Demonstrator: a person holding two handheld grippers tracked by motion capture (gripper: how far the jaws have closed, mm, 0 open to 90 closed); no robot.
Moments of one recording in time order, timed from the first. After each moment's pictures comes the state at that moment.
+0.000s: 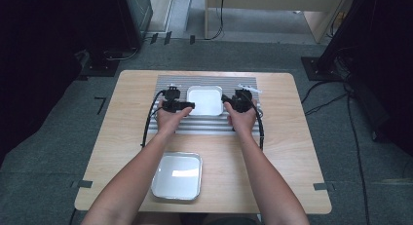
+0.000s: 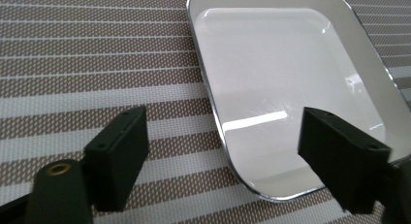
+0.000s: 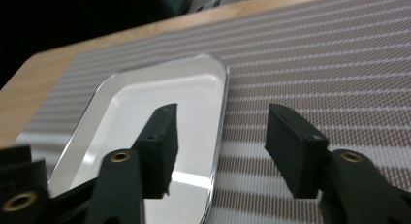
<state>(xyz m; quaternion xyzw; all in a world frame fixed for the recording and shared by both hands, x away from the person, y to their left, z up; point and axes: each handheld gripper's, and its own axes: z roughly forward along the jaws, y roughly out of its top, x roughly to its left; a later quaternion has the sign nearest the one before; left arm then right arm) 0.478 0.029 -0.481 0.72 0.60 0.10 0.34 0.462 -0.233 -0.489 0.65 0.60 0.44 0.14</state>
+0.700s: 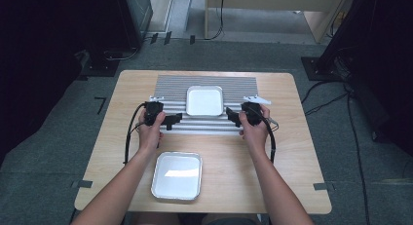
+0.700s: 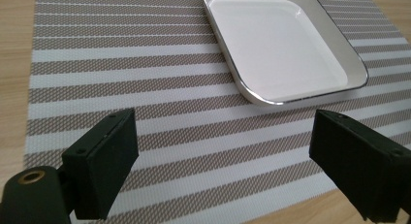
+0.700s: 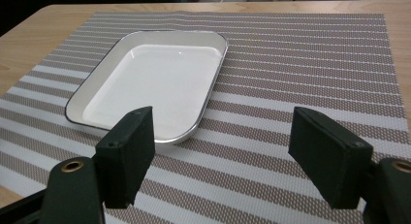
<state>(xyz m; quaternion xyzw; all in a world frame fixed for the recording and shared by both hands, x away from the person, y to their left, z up) 0.409 0.080 -0.468 0.72 0.56 0.13 0.39 0.394 -0.251 -0.470 0.58 0.66 0.43 0.21</state>
